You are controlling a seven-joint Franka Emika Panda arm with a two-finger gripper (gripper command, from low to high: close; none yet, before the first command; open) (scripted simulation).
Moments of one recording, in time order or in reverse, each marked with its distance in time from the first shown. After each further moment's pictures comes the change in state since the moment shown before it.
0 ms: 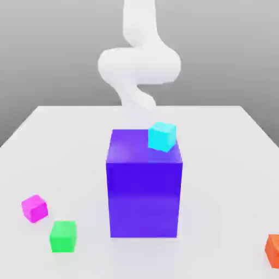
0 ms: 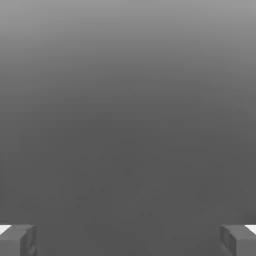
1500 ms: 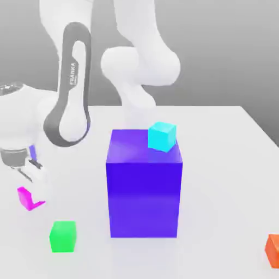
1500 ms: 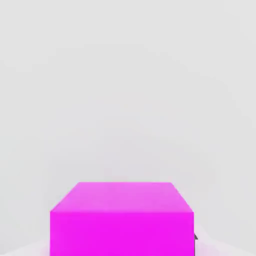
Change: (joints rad) arm -0.317 0.840 -0.295 -0.335 0.138 0.441 -0.116
